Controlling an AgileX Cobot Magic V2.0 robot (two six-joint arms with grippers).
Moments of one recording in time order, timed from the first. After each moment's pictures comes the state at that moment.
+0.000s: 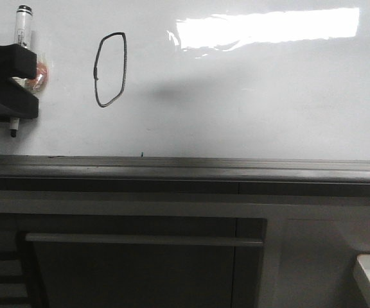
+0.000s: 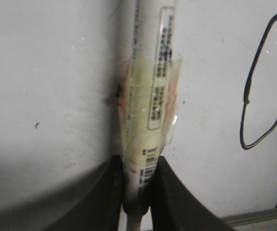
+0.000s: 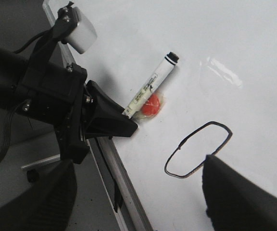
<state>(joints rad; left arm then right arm) -0.46 1.25 -0.52 -0.15 -0.14 -0.18 0.71 1.30 -1.09 0.77 0.37 -1.01</state>
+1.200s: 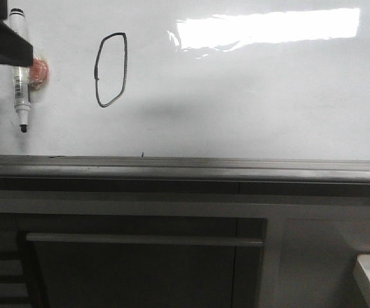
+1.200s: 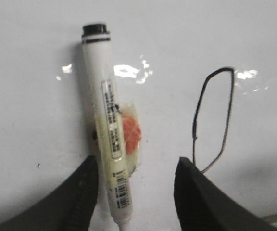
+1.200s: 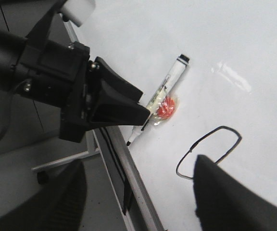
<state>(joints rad) -0.46 1.08 -0.53 -0.11 -0.10 -0.18 0.71 1.24 -1.09 0.77 0.42 -1.01</state>
